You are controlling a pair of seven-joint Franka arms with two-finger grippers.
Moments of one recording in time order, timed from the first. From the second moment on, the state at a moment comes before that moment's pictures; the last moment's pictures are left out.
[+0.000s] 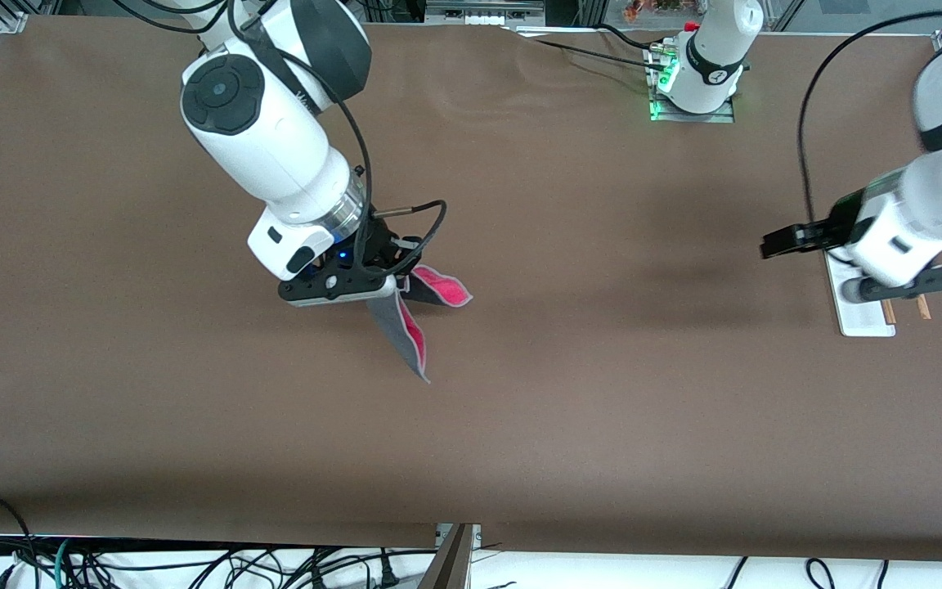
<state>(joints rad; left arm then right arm) -0.03 0.22 -0.07 -1.59 -0.09 1.60 -0.25 0.38 0.53 0.27 -1.14 0.00 1.88 0.57</state>
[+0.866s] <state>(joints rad) -0.11 0.29 -0.23 -1.80 -0.48 2.02 0.12 0.42 0.54 0.27 -1.14 0.00 1.95 0.65</state>
